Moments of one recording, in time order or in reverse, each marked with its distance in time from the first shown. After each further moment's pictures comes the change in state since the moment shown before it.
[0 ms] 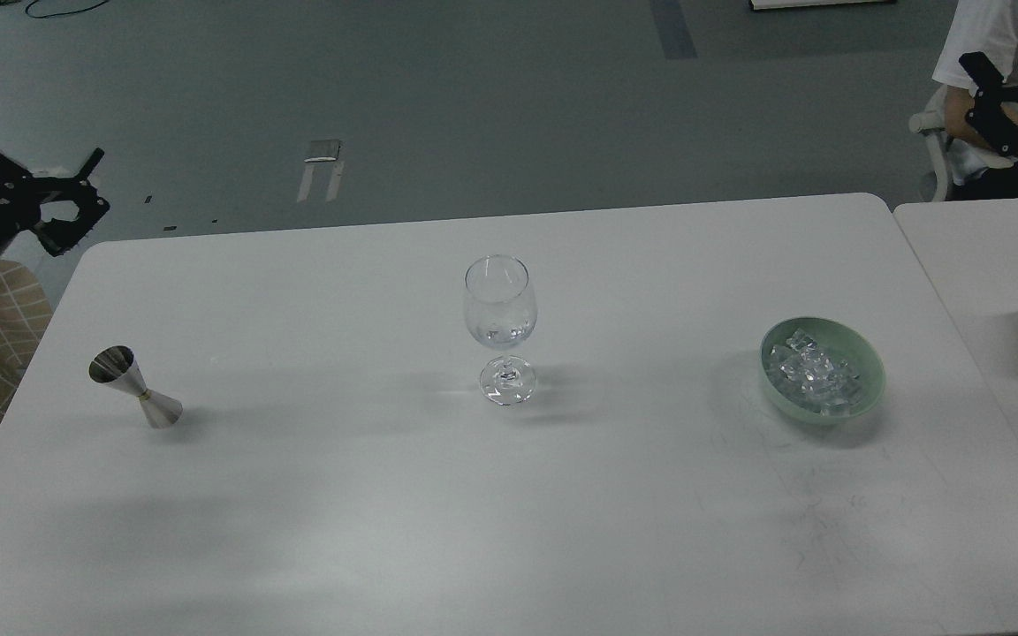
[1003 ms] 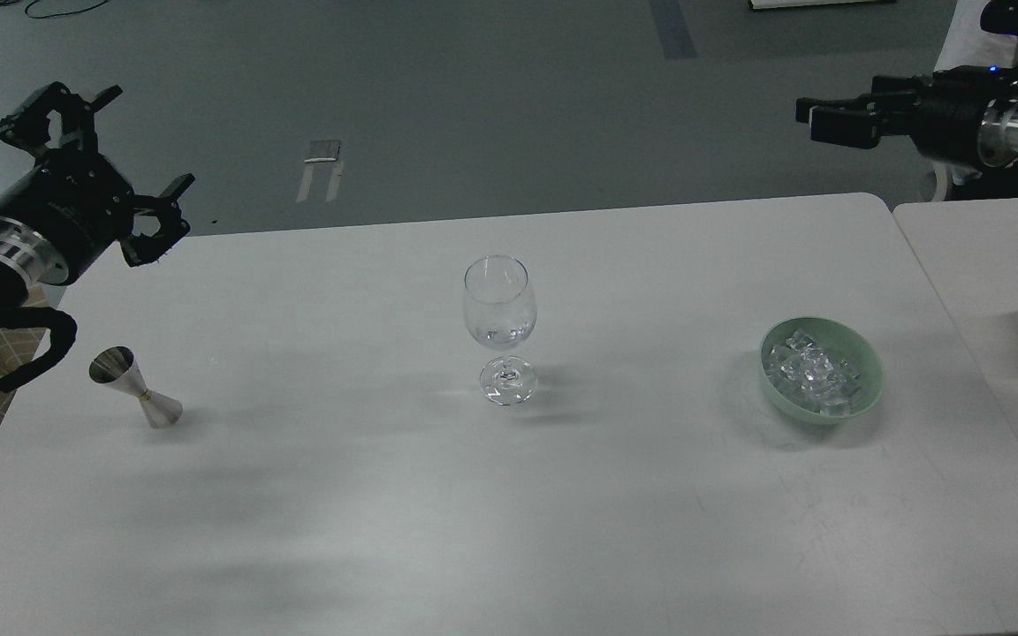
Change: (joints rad) left arm -0.042 -0.055 0.067 0.064 0.158 -0.020 -0.009; right arm 0.468 -0.028 -0.646 0.027 -1.161 0.054 0.027
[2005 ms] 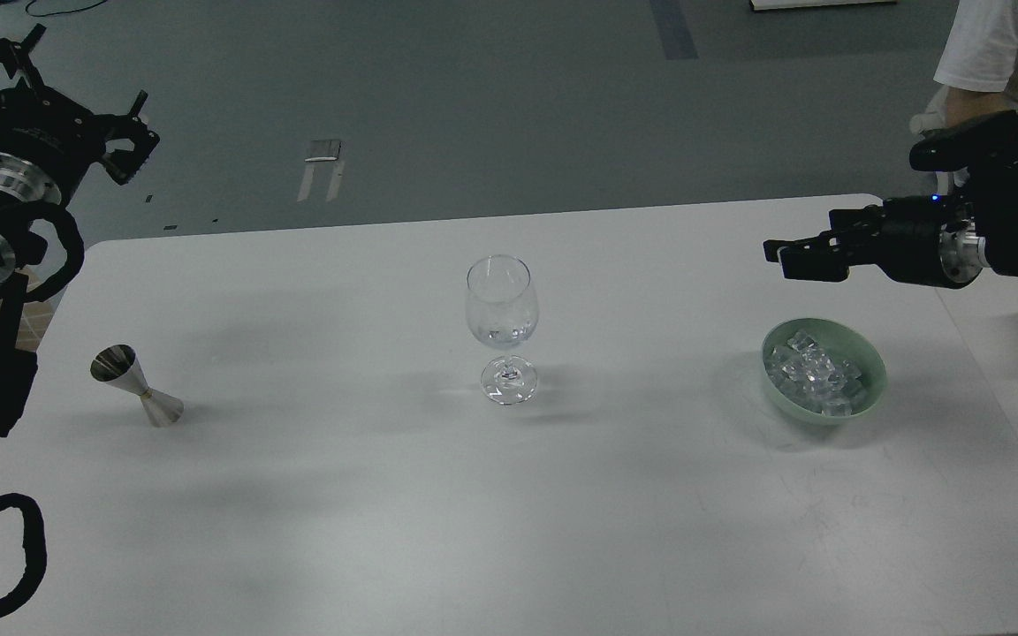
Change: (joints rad) left arm -0.356 -0.177 -0.035 0.584 -0.059 -0.156 -0.145; right arm -0.174 -0.085 -0.046 0.210 -0.001 0.032 -0.007
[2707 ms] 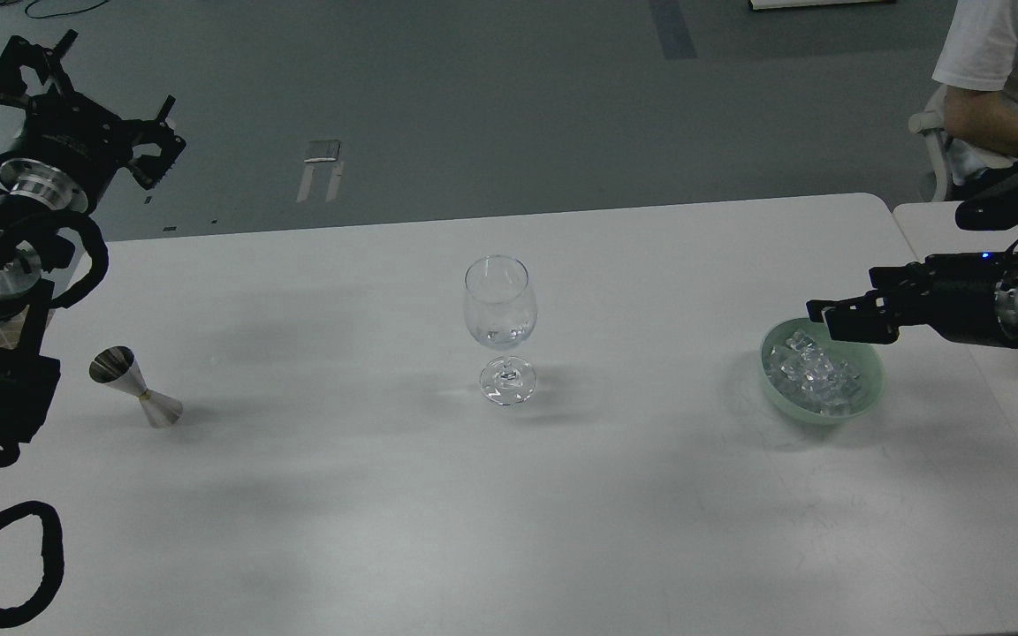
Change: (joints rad) left arm 0.021 -0.033 0.002 -0.030 0.000 -0.001 0.000; right arm -0.108 -0.206 0.010 0.232 0.005 0.035 -0.021
